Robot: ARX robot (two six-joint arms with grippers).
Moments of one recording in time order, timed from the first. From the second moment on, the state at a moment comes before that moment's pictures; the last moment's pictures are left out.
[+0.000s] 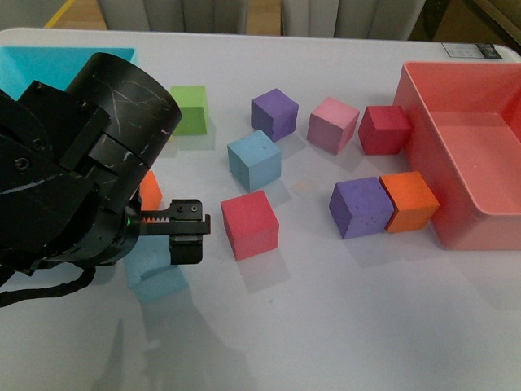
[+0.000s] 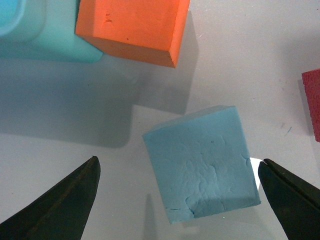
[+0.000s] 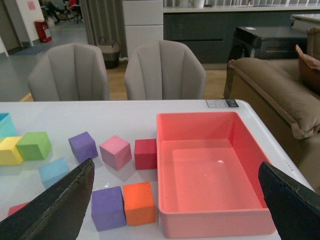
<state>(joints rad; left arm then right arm) -0.48 2.07 0.86 0.05 -0.30 -0.51 0.00 0.00 0.02 0.00 0.00 -0.01</state>
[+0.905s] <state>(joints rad) -0.49 2.22 0.96 0.03 -0.29 -0.55 0.00 0.00 0.02 0.00 0.00 -0.01</state>
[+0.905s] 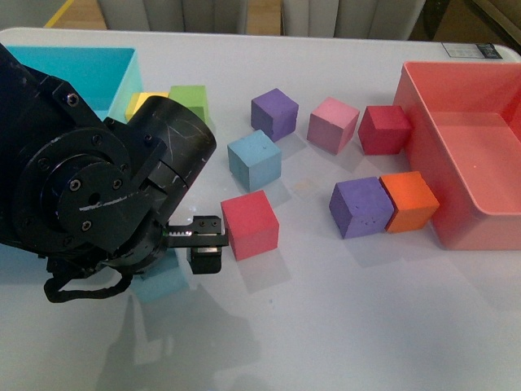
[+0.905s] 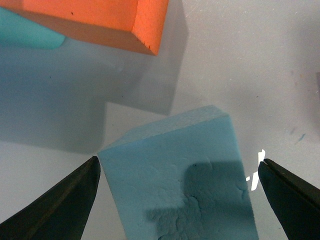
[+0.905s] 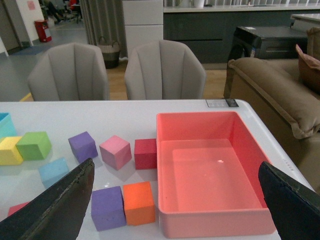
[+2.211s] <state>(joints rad) -0.49 1.91 0.88 -0.03 -0.30 -0.43 0.00 0.00 0.02 0.00 0.00 -0.01</state>
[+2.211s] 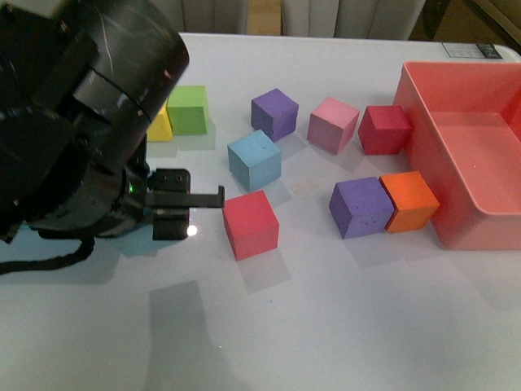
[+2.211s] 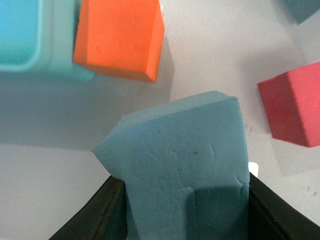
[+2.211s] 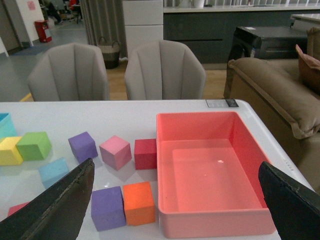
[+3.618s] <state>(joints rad) -0.54 2.42 1.72 -0.33 -0.21 0.04 0.00 0.00 0.02 0.00 0.00 -0.01</state>
